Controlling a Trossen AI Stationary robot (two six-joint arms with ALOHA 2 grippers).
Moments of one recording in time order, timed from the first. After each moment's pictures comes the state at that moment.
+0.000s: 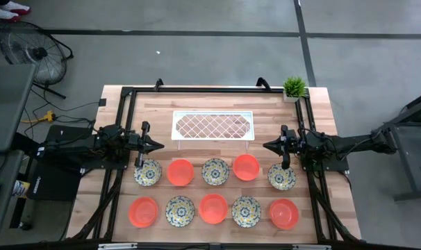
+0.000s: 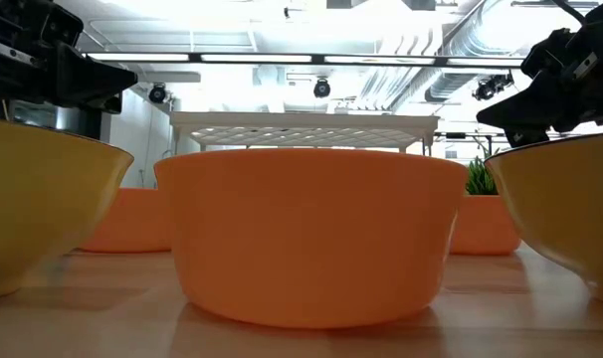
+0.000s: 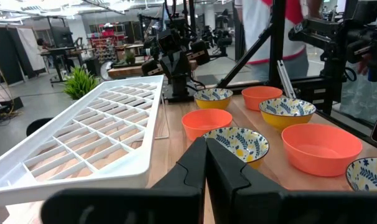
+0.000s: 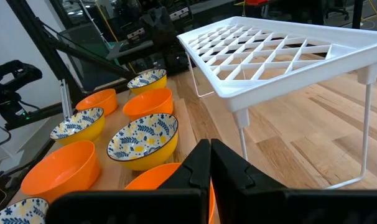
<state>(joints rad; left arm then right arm) 0.08 0.01 0.02 0.01 0.16 0.11 0.06 0.20 0.01 0.05 0.15 0.34</state>
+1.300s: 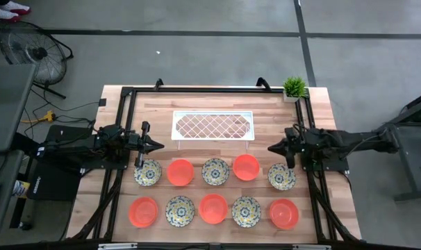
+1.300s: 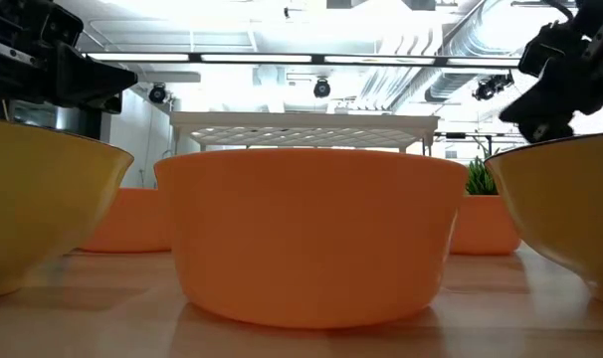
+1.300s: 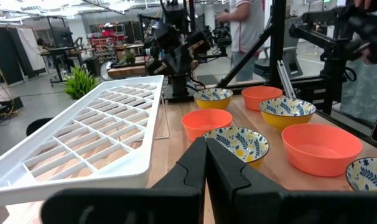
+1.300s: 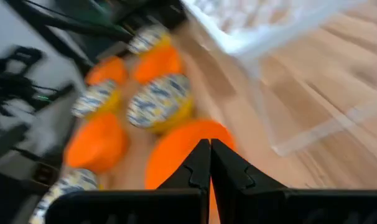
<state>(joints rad) 0.08 0.01 0.02 0.01 0.16 0.11 0.06 0.26 0.24 -0.39 0.06 0.58</state>
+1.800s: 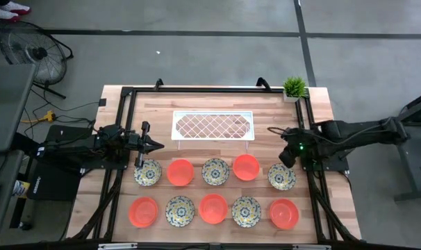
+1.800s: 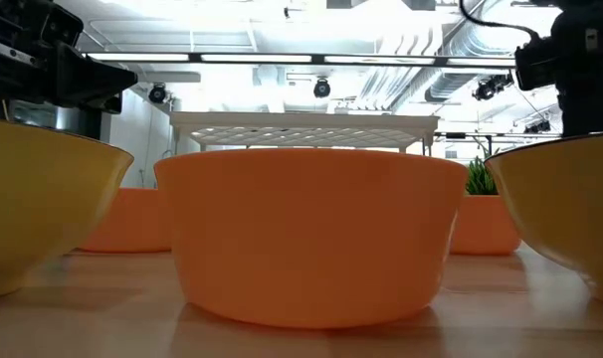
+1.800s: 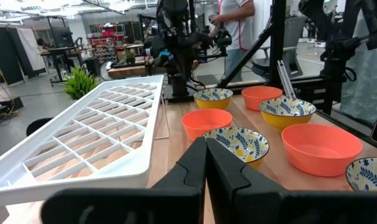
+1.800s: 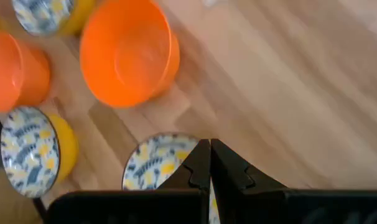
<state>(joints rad) 0.08 0.01 0.02 0.01 0.16 0.11 0.06 0.71 0.61 -0.96 -0.08 0.89</state>
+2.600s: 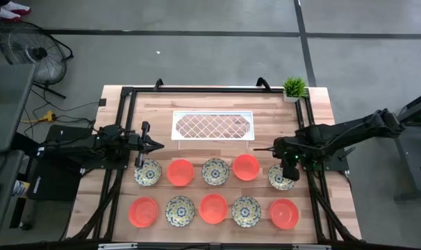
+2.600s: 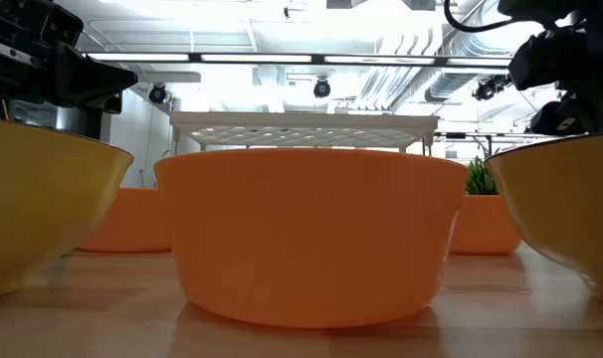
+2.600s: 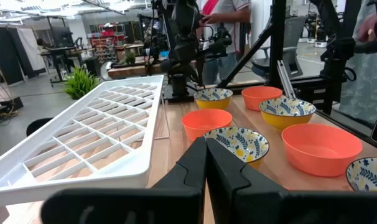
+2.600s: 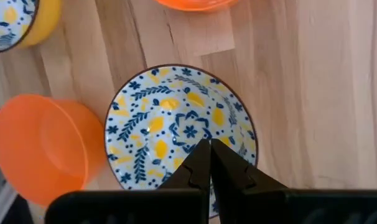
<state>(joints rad) 0.08 0.01 0.02 0.01 0.16 0.11 0.14 0.98 0.67 -0.98 -0.21 0.39</state>
